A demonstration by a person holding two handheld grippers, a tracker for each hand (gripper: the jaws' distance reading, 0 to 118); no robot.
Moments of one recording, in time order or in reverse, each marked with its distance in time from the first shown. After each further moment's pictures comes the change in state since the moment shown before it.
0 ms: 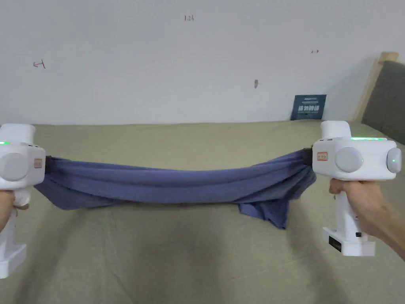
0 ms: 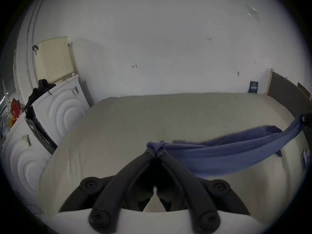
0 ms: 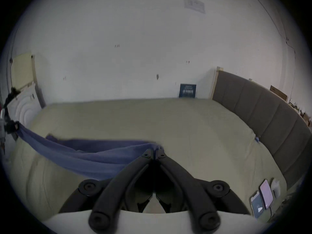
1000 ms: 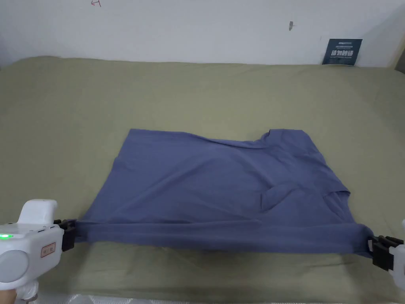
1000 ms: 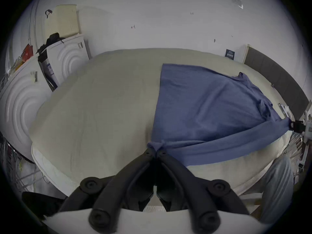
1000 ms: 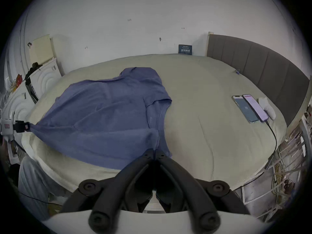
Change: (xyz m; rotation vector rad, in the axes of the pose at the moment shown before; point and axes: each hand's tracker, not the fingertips) left arm -0.059 -0.298 0.237 -0.235 -0.153 0.026; right arm 0.073 -0.290 0.262 -0.203 0.108 -0.019
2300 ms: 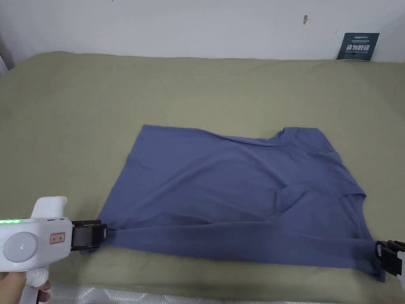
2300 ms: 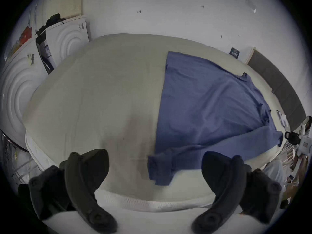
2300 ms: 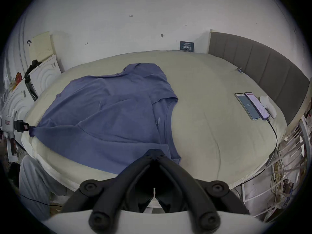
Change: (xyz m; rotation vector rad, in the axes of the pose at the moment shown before) left arm -0.022 0.005 -0.010 -0.115 -0.050 0.089; right arm -0.019 0.001 0.003 -0.033 0.000 0.003
